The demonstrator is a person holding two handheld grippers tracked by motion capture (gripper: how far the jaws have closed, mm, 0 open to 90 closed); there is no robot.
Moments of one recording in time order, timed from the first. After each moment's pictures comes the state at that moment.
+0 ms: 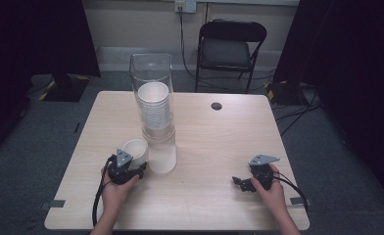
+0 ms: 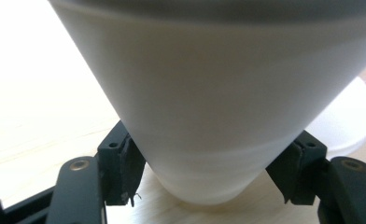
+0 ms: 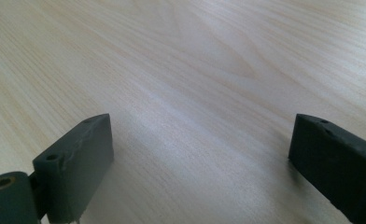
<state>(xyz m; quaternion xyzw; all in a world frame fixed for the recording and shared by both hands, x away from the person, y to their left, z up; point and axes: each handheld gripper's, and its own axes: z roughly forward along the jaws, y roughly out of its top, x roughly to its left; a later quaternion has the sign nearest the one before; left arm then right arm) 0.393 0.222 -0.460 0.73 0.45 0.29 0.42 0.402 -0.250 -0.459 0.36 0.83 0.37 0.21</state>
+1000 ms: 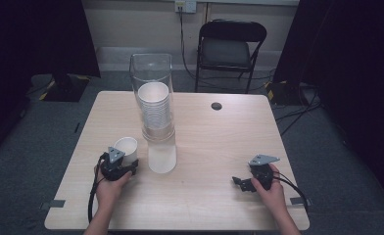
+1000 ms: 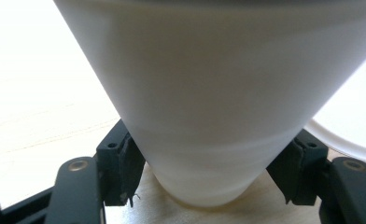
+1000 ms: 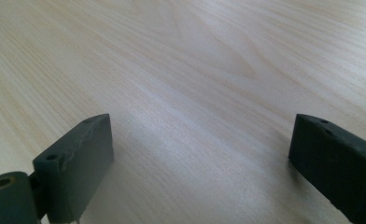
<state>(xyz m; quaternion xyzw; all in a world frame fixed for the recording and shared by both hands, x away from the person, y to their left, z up) 0.405 0.243 -0.465 0.72 0.49 0.30 0.40 0.402 -0.250 -0.459 0.36 0.83 0.37 0.21</state>
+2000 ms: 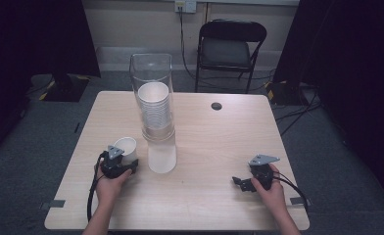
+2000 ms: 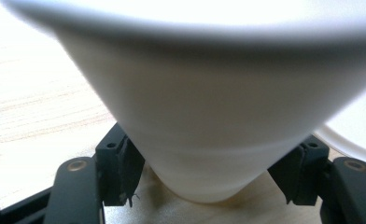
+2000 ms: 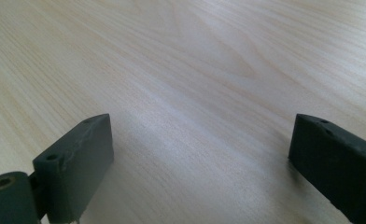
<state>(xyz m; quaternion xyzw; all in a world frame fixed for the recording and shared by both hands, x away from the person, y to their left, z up) 0.413 0.245 -0.465 0.72 0.50 0.27 0.39 0.402 -0.250 -0.459 0.36 0.83 0.37 0.21</state>
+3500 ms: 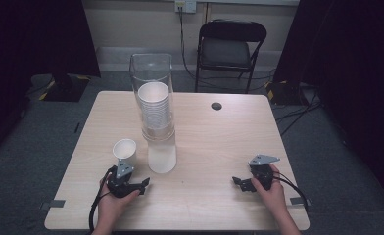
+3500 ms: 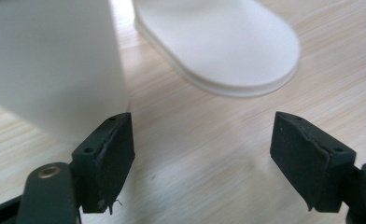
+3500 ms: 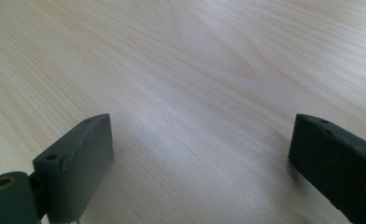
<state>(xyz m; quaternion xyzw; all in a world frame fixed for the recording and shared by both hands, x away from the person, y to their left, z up) 0.358 0.213 -0.463 0.77 0.43 0.24 0.41 0.401 -0.250 -0.459 0.36 0.83 0.37 0.21</state>
